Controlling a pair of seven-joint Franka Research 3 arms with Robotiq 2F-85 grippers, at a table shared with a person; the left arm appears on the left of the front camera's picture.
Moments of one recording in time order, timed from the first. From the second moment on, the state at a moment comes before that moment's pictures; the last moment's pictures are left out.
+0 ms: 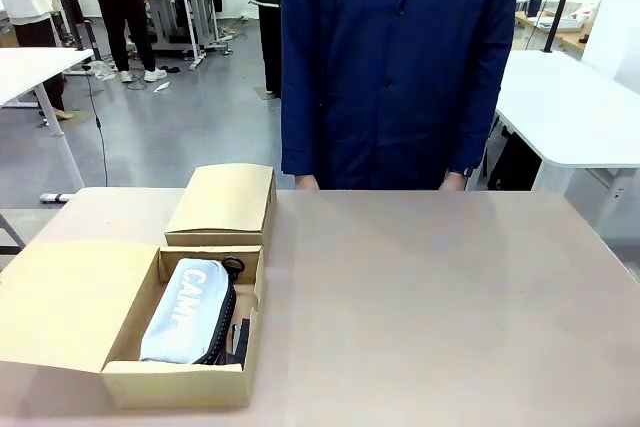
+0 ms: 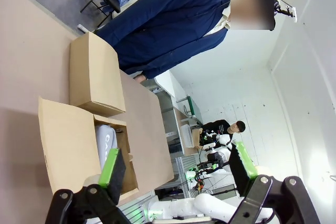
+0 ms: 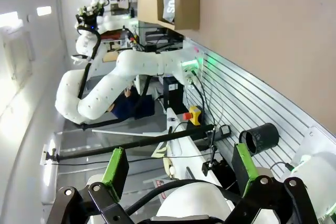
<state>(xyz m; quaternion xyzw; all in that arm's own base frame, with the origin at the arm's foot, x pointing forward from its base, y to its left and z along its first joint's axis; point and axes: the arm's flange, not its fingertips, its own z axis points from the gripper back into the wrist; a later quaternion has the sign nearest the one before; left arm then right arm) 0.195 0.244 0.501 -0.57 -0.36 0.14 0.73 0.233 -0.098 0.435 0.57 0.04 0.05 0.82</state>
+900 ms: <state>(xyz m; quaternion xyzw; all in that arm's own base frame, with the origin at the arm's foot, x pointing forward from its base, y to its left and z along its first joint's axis) 0.169 0.202 0.549 -0.52 -0.46 -0.05 0.72 0.233 -0.098 0.435 0.57 0.04 0.05 0.82</state>
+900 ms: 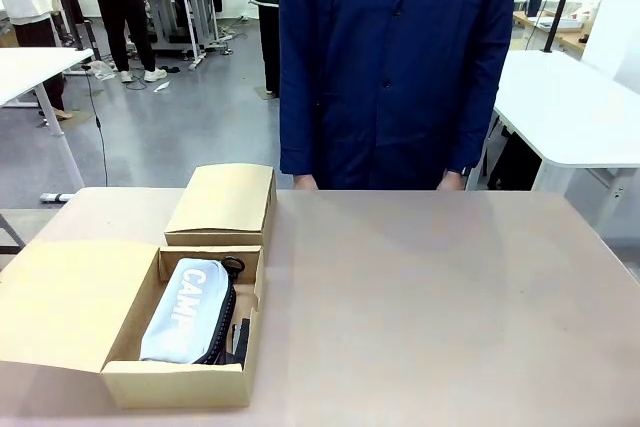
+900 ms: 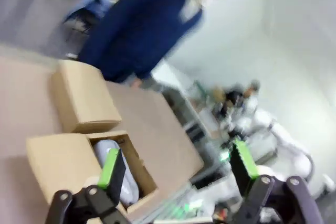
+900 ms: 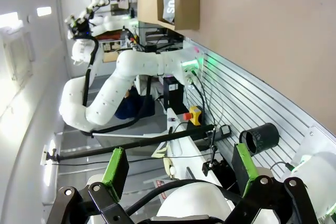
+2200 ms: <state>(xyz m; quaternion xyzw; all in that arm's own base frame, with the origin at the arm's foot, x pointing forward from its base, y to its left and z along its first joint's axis) 0.240 0.105 0.553 -0.35 -0.46 -0.49 0.65 0.233 -0.098 0.435 0.57 0.04 0.05 0.82</state>
